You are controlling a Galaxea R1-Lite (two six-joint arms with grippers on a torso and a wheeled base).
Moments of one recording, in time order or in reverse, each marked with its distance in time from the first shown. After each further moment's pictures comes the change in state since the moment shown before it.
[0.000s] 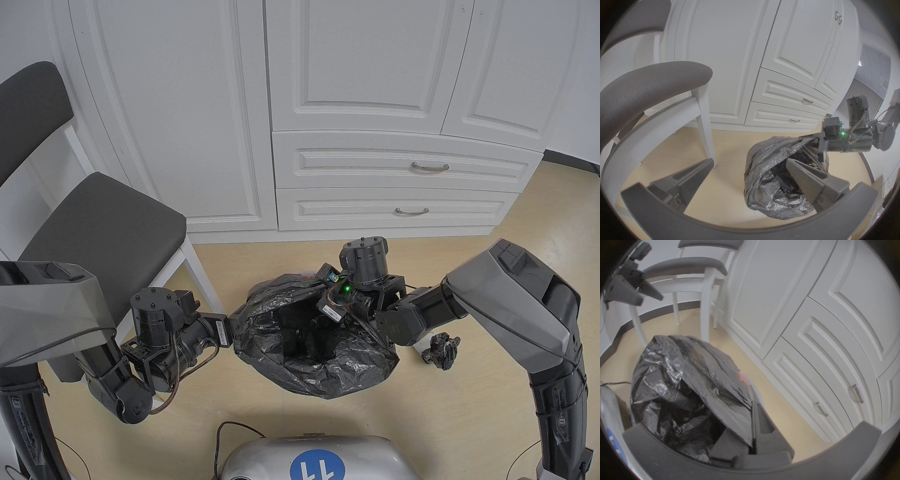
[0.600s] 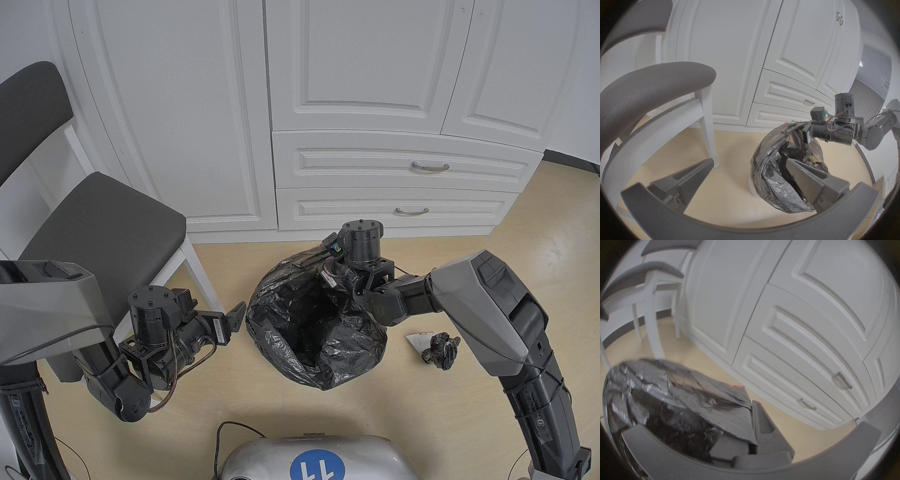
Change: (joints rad) left arm 0.014 -0.002 -0.003 -0.001 -0.001 0.000; right arm -0.049 0.188 -0.375 0.000 -0.159 0.126
